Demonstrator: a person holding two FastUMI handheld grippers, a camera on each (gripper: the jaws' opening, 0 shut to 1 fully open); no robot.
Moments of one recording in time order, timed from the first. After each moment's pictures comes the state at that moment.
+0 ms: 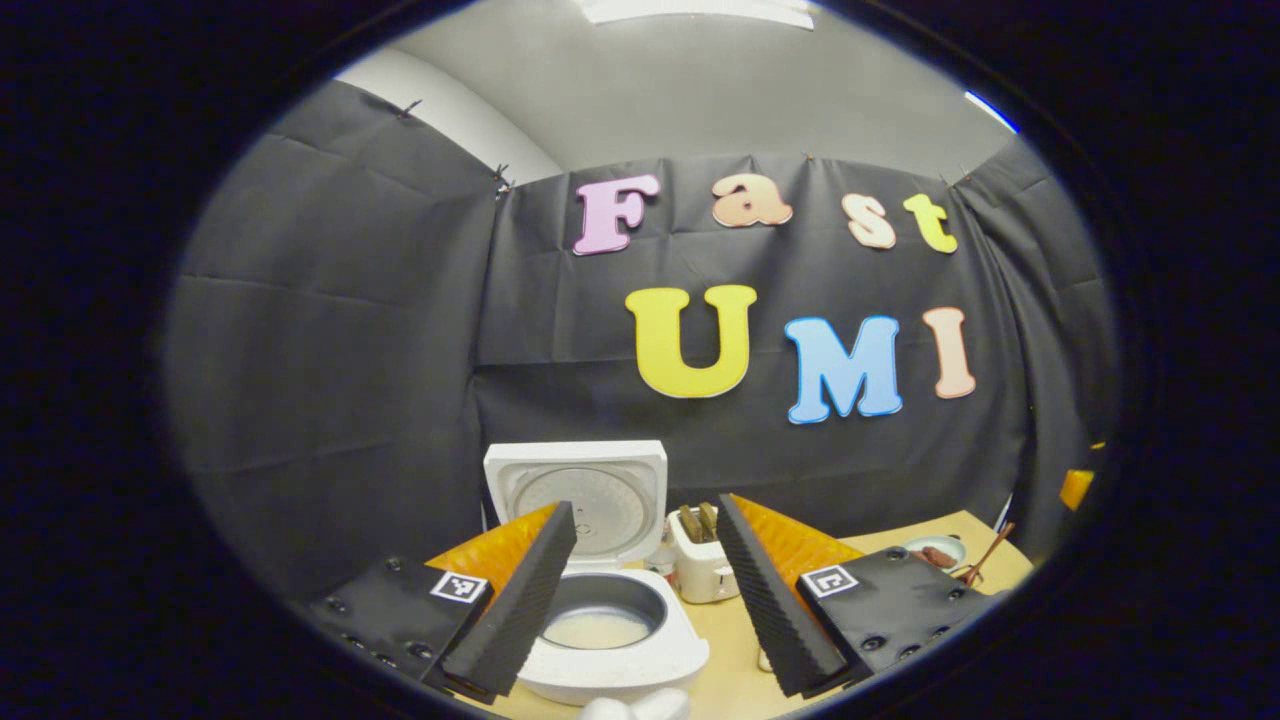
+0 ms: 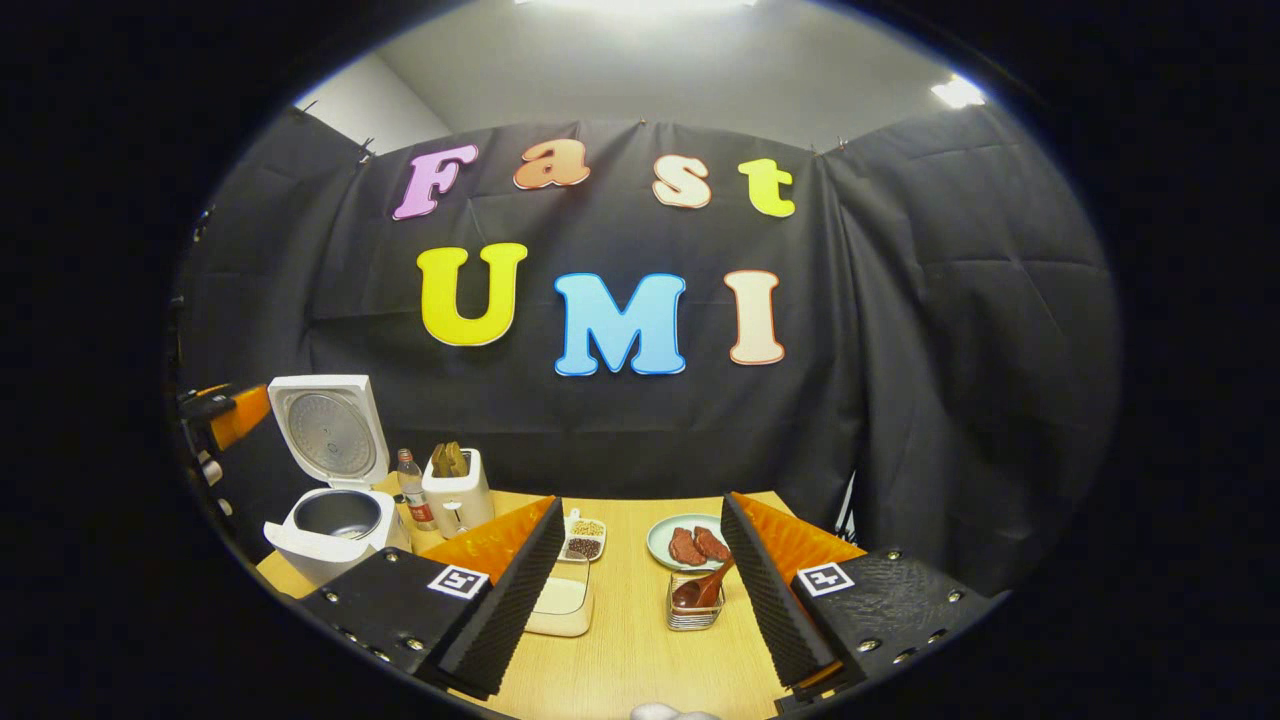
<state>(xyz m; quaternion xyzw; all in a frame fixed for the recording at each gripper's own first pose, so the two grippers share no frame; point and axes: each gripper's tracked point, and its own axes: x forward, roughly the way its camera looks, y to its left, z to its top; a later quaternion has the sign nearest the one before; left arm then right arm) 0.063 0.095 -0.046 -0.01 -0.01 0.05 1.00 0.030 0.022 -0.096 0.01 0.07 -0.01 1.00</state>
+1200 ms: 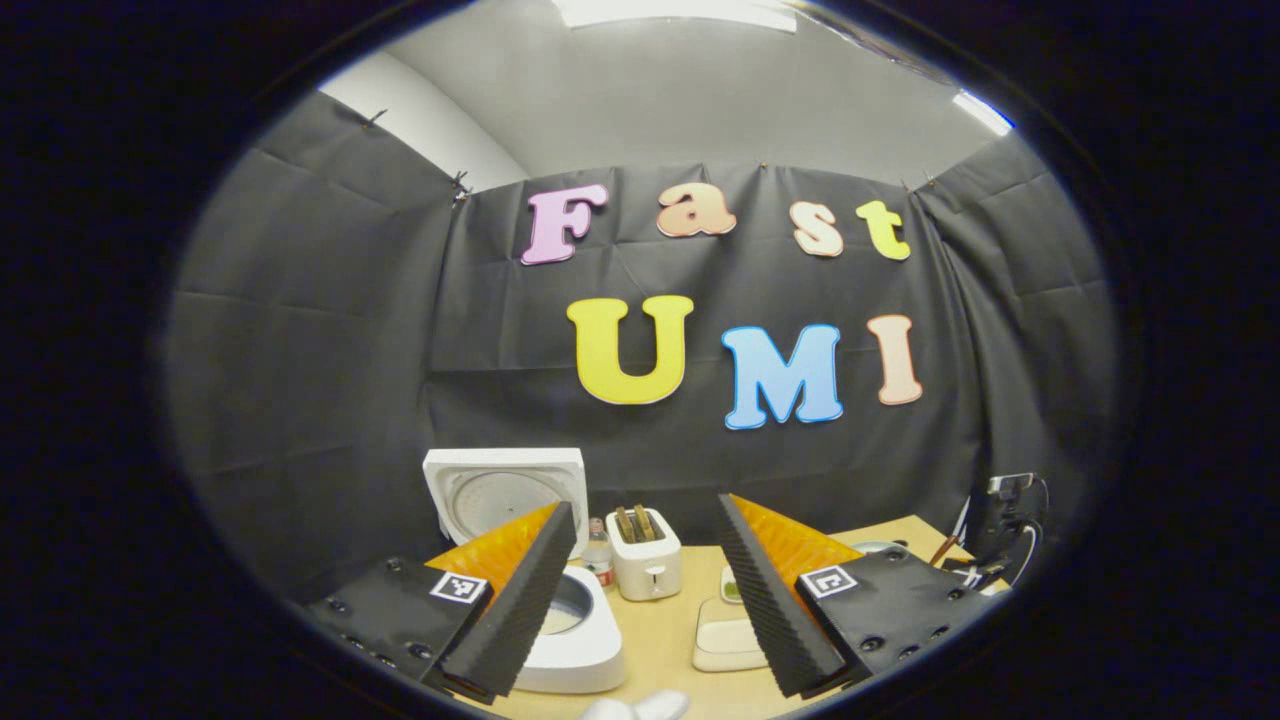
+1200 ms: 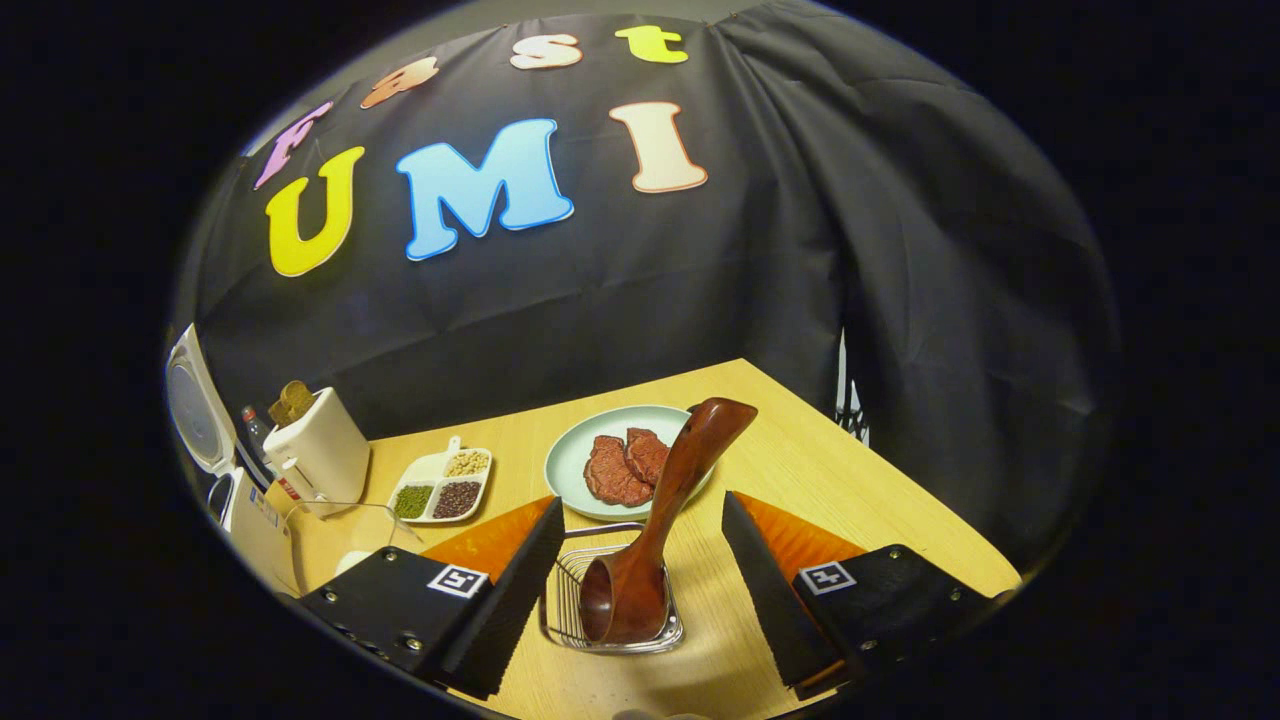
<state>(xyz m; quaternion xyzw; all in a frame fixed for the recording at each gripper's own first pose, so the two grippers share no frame) 0.046 0.008 -0.023 0.00 0.00 0.02 1.00 0.236 -0.091 -0.326 0.11 0.20 -0.08 0.97</state>
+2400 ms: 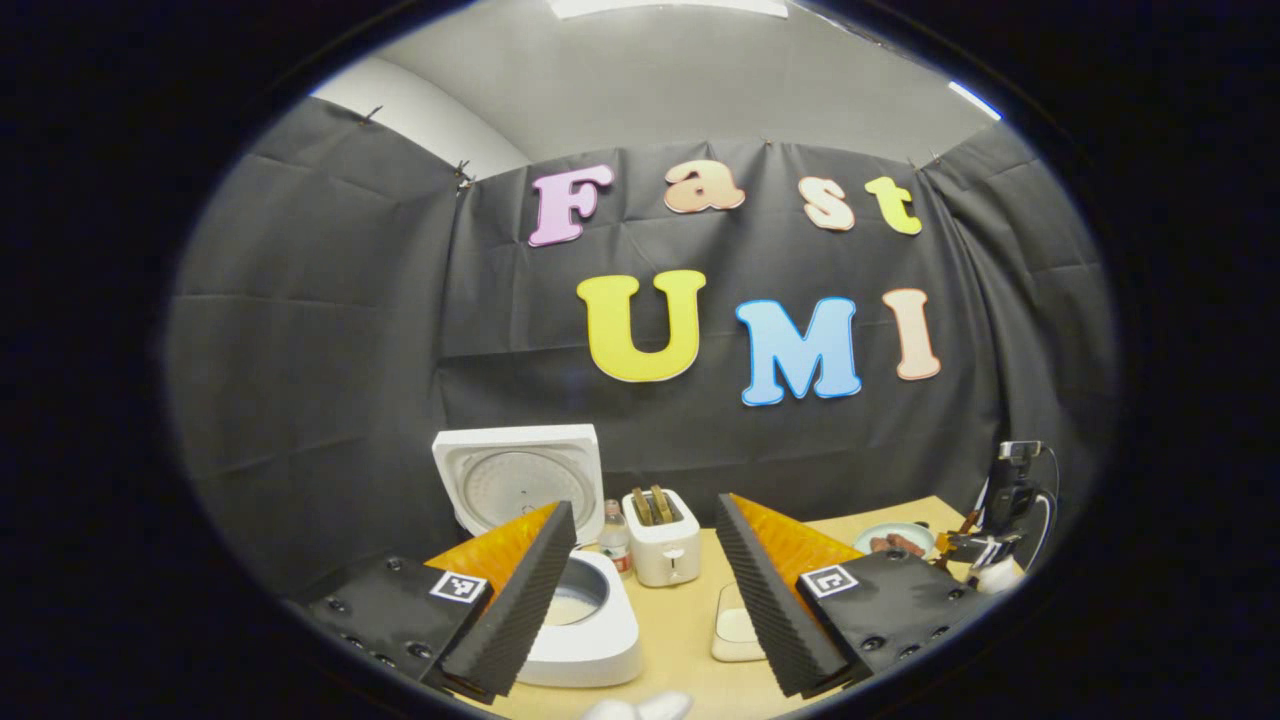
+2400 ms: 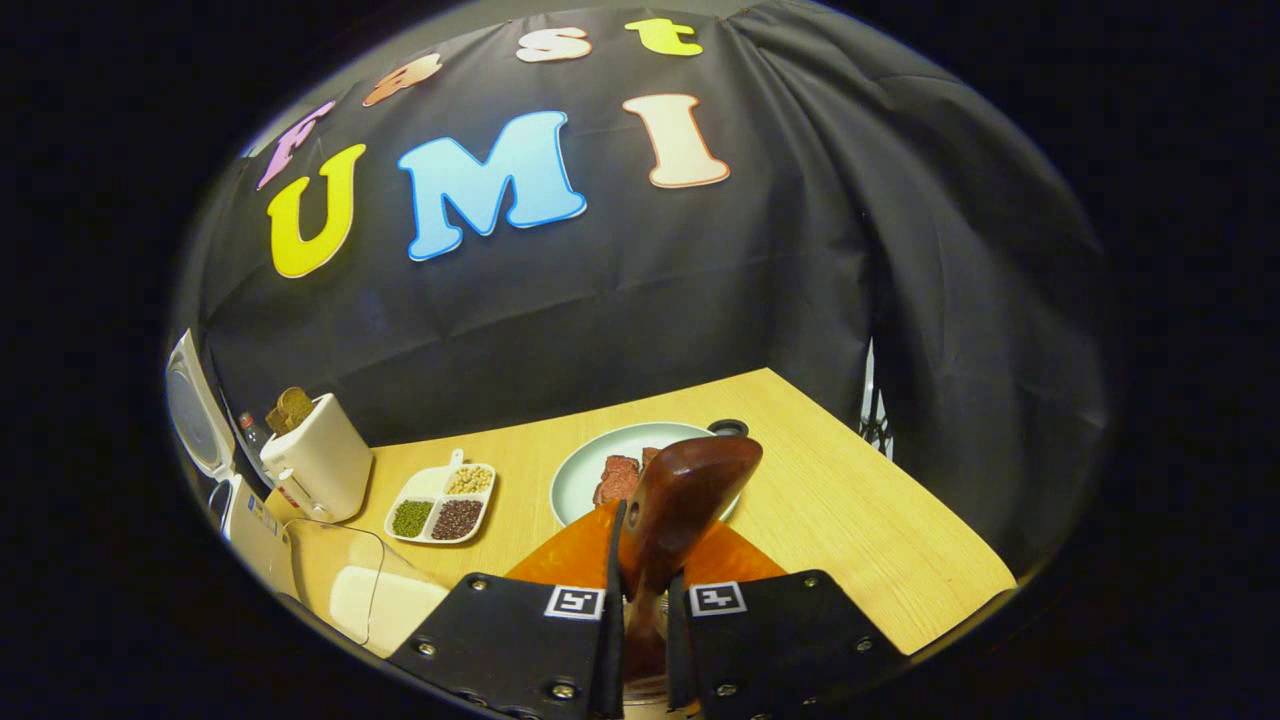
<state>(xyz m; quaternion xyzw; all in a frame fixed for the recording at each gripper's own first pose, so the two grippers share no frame) 0.054 0.025 -0.048 0.01 0.03 0.03 1.00 0.260 -0.082 -0.294 0.10 0.17 -0.05 0.98</state>
